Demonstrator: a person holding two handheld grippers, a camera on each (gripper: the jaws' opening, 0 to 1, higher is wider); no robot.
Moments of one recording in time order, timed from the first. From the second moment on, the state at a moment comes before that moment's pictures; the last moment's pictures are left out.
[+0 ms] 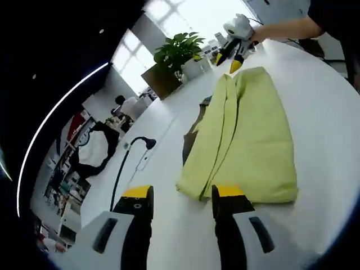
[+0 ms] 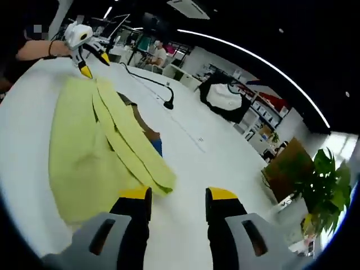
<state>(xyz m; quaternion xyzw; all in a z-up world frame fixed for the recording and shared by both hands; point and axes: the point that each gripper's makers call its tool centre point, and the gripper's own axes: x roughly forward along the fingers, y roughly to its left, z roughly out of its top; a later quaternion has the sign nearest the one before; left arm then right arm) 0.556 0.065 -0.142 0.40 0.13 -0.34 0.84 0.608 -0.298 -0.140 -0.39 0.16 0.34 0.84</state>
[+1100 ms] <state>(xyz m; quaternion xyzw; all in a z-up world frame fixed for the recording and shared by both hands) 0.580 0.060 -0.138 0.27 0.14 -0.34 0.89 0.628 -0.275 -0.138 -0.17 0.19 0.35 0.90</state>
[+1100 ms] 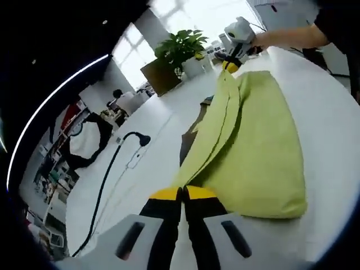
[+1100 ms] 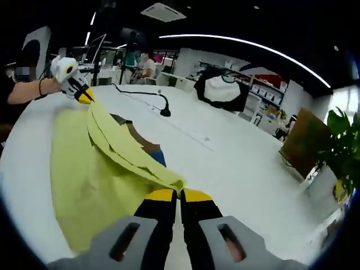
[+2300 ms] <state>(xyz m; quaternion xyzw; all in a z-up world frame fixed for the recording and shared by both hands) 0.650 0.070 -0.168 0.14 0.24 -0.18 0.94 0.679 -0.282 -0.177 -0.15 0.26 0.22 0.93</state>
